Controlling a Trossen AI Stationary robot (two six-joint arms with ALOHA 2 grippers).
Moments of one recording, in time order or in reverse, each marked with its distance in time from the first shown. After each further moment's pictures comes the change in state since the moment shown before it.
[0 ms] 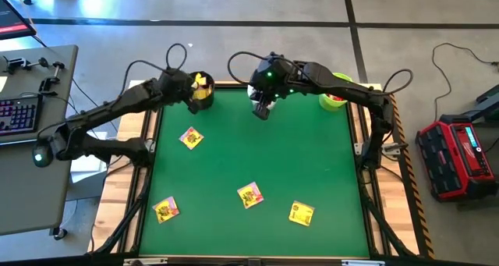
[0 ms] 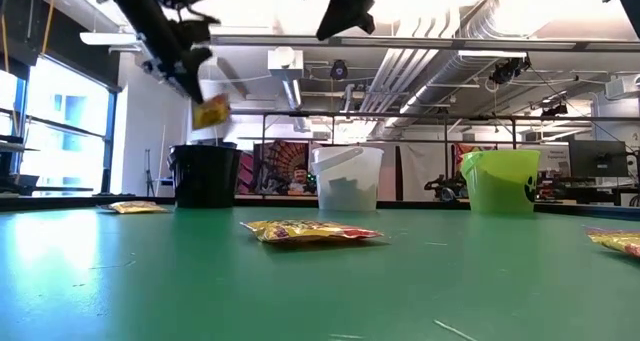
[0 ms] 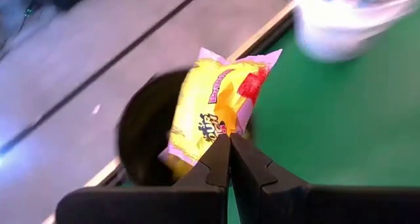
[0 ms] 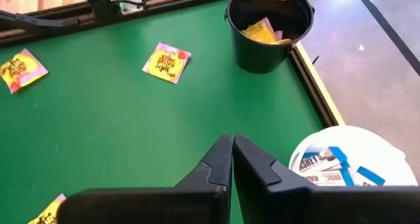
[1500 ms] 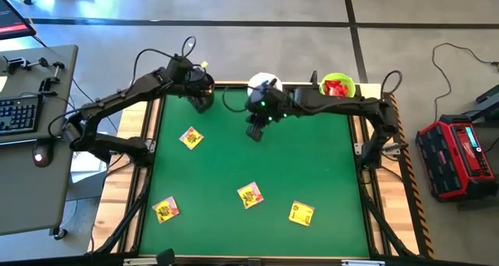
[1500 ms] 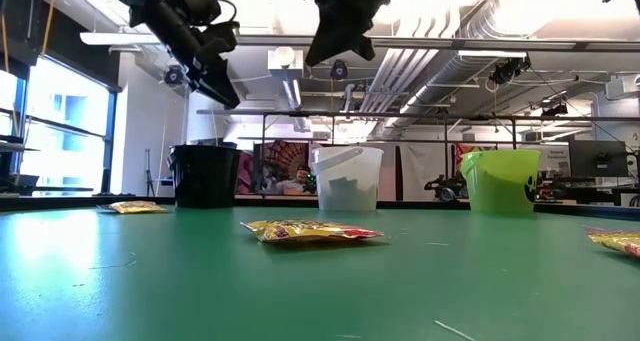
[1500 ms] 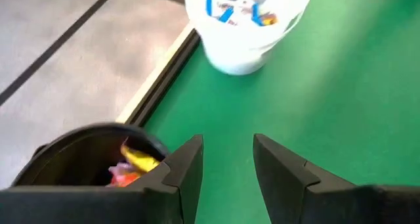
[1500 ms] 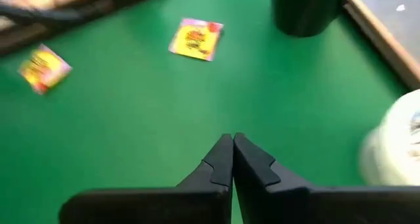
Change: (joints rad) left arm 0.135 0.191 0.094 0.070 0.485 0.209; right arm 0.115 -0.030 -0.282 0.214 0.025 0.204
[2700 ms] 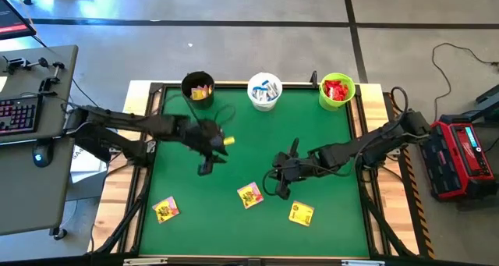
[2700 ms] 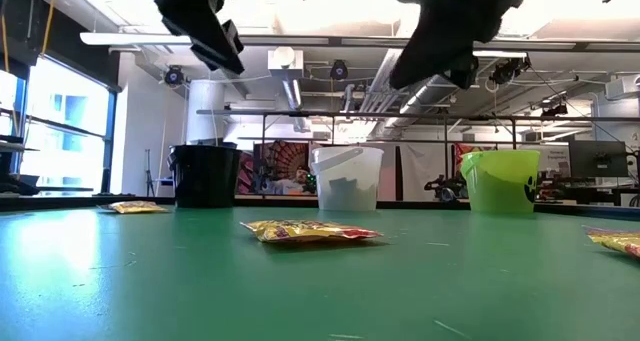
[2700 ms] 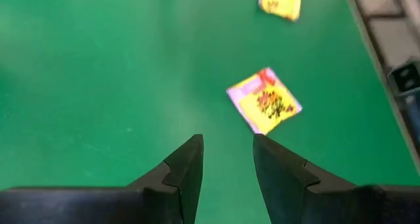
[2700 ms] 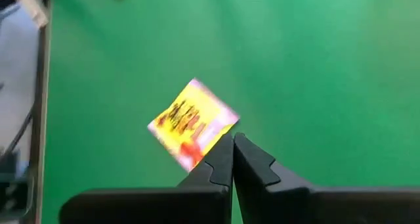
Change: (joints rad) left arm -0.740 0.034 -0.017 -0.022 0.011 -0.238; right arm 0.479 -0.296 -0.728 0.451 0.223 0.416
